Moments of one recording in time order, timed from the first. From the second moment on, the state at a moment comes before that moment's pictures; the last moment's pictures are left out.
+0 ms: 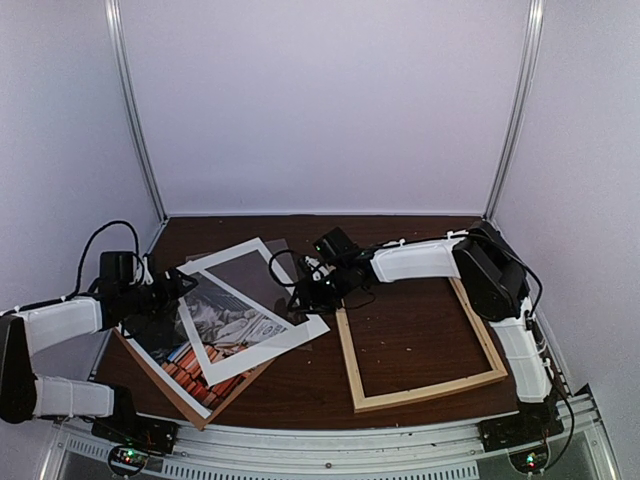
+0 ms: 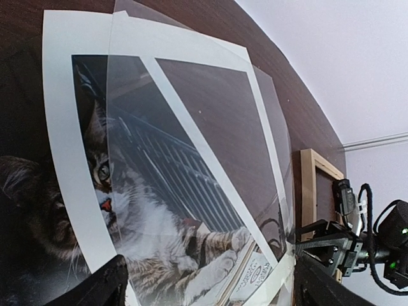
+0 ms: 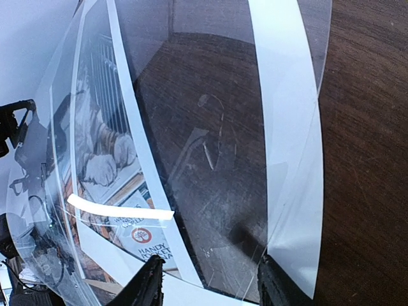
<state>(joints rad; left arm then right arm) -0.02 1.13 0.45 0.03 0.45 -0.71 0.82 2.30 1.69 -0.28 -0.45 0.62</state>
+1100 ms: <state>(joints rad) -0.02 1.17 0.51 0.02 0.50 -0.74 0.82 2.29 1.67 -0.28 -0.45 0.55</state>
